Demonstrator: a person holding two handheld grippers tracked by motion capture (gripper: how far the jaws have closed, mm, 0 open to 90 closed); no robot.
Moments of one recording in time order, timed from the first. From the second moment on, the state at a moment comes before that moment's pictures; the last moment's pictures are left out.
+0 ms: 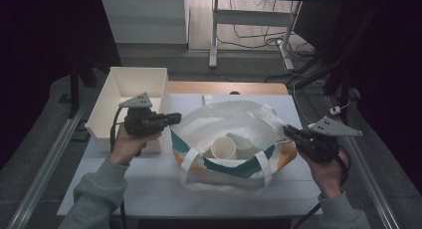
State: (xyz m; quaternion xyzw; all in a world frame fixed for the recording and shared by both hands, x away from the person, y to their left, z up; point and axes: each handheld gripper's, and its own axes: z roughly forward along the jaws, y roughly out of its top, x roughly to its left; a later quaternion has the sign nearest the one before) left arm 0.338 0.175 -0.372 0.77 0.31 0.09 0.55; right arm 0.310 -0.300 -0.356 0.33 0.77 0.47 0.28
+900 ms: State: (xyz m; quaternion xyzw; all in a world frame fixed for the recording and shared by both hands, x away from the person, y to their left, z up) left arm 0.375 0.191 -0.326 0.74 0.34 0.17 0.56; right arm 0.346 -0.295 -0.313 0.33 0.71 0.51 0.35
